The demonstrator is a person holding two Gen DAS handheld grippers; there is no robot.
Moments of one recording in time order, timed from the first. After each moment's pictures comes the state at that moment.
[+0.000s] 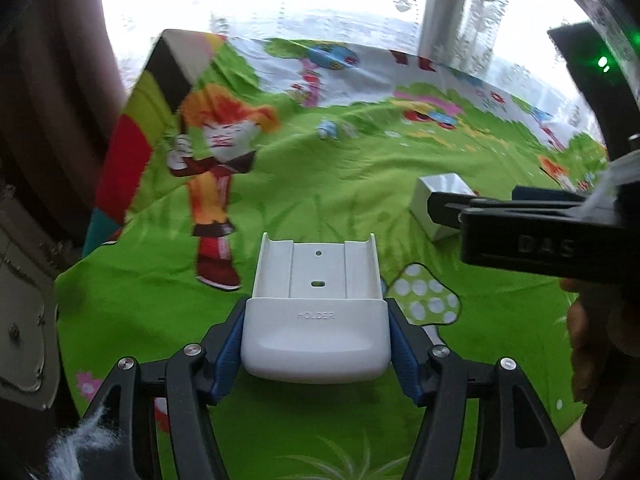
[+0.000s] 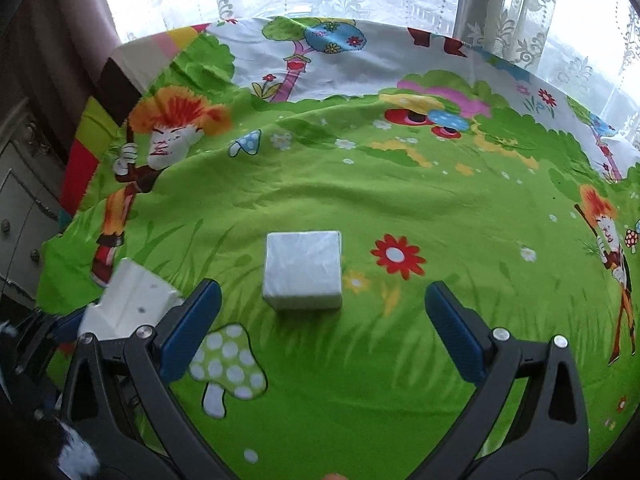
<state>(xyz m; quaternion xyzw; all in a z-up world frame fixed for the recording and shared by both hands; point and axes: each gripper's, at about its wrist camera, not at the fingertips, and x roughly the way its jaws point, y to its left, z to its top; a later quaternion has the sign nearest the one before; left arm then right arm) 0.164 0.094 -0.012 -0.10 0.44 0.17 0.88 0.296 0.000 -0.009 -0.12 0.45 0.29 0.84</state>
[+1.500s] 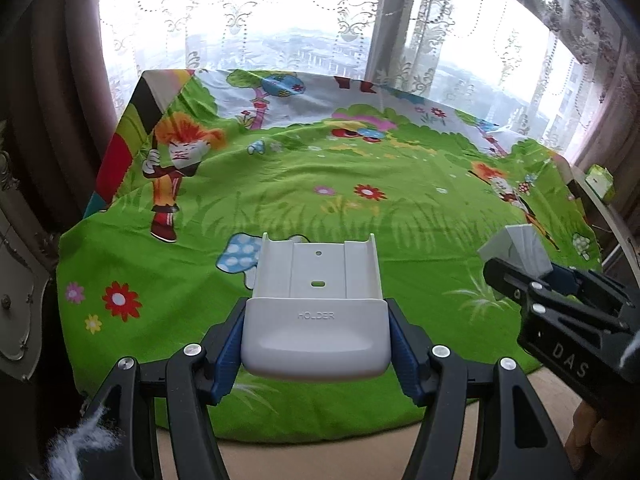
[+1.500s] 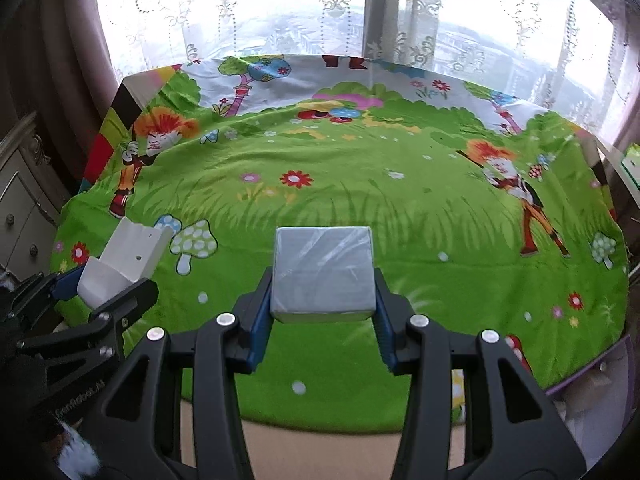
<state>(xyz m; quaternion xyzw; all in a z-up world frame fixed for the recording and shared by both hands) 0.115 0.001 0.027 -0.11 0.40 0.13 0.90 0.189 -0.138 0.033 -0.10 0.40 0.22 0.89</state>
